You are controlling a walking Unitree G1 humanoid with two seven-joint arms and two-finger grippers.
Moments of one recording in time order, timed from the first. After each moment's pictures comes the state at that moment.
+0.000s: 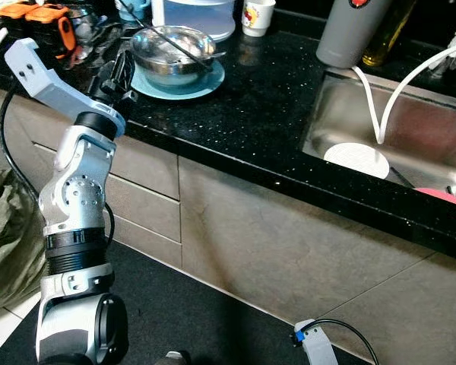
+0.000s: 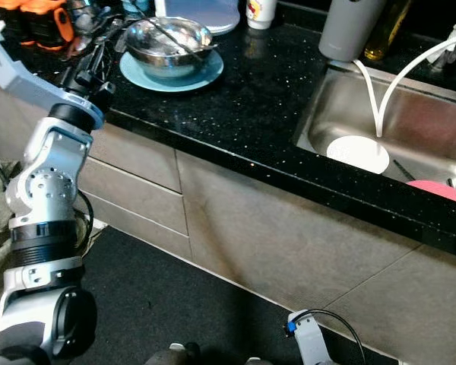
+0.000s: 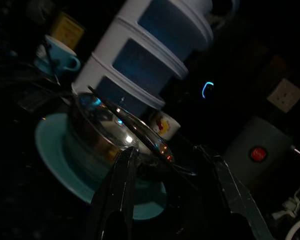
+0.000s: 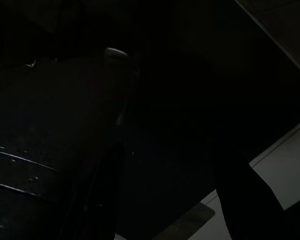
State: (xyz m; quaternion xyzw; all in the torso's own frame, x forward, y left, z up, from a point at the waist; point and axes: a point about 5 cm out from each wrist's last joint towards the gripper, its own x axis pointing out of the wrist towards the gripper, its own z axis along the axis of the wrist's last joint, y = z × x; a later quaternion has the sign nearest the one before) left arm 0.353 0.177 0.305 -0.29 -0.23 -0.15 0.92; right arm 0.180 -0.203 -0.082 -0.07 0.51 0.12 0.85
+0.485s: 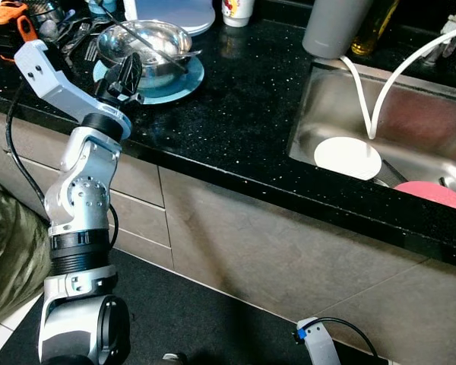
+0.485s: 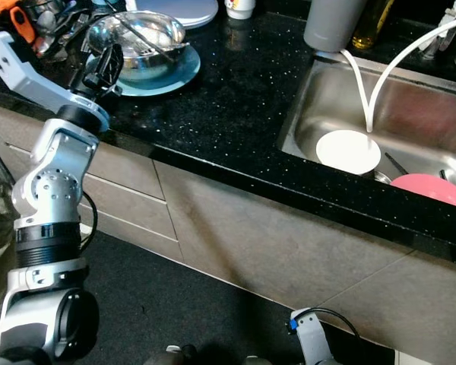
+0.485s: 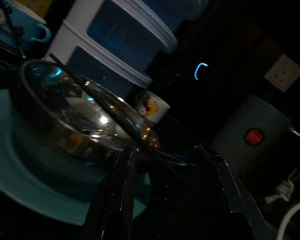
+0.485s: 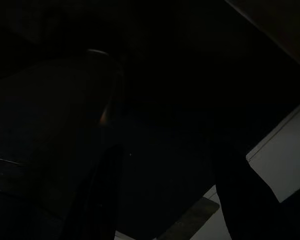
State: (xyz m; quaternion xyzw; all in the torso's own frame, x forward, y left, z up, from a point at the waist) left arm 0.354 0.169 0.302 -0.29 -0.22 -0.16 0.92; right arm 0.181 -0.207 -0.082 -0.07 0.51 0.09 0.85
